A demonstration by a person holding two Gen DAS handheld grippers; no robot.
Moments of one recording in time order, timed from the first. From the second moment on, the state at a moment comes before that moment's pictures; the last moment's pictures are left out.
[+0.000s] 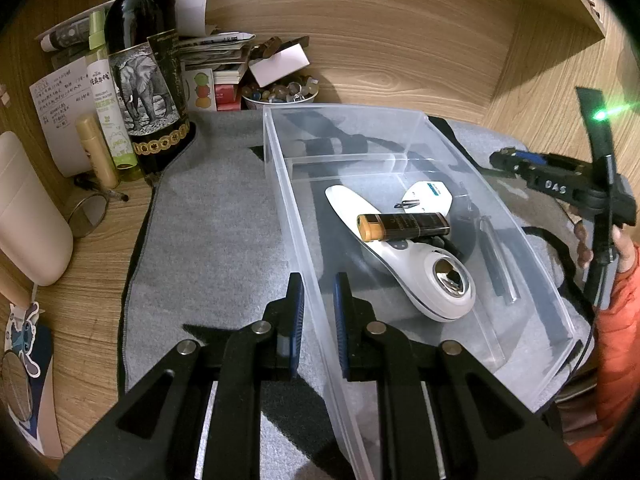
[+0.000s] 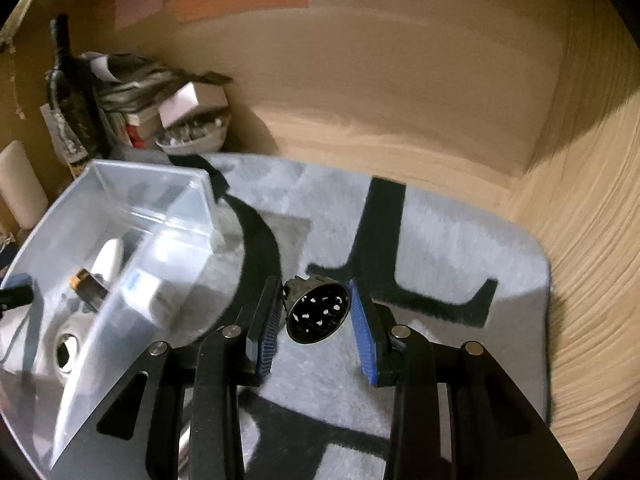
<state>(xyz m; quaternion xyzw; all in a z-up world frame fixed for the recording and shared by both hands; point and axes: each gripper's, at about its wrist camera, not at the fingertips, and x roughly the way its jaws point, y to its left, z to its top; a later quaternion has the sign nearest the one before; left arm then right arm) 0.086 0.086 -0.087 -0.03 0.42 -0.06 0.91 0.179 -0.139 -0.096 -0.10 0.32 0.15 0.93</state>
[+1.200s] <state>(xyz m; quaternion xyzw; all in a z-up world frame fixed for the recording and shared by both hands) 0.087 0.084 -0.087 -0.03 0.42 -0.06 0.91 0.107 -0.033 -0.076 -0.17 0.28 0.28 0.90</state>
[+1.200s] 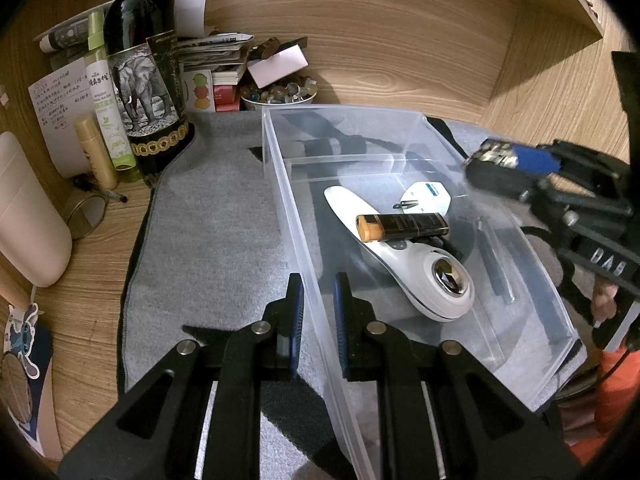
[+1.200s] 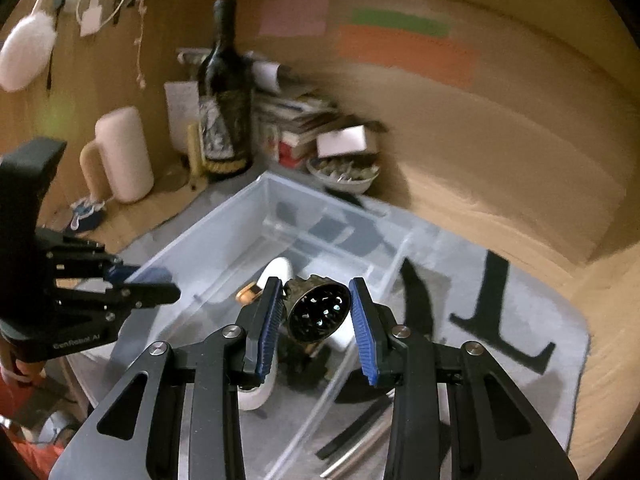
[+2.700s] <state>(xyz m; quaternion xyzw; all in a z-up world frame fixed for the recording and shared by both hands) 0.087 0.083 -0.087 -0.03 0.42 -0.06 0.91 0.097 -0.084 -0.038 -0.15 0.23 0.21 0.94</state>
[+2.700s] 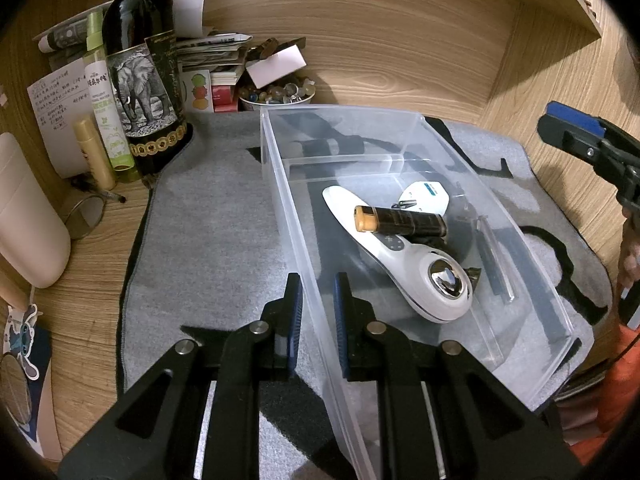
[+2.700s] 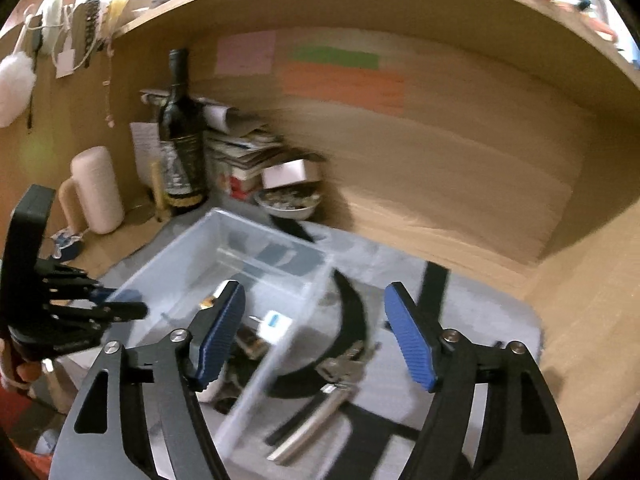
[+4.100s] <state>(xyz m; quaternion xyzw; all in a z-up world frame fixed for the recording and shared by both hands) 0.088 0.082 -0.086 -0.03 0.42 -0.06 0.91 0.125 -0.130 -0.143 -0.10 0.40 0.19 0.89</state>
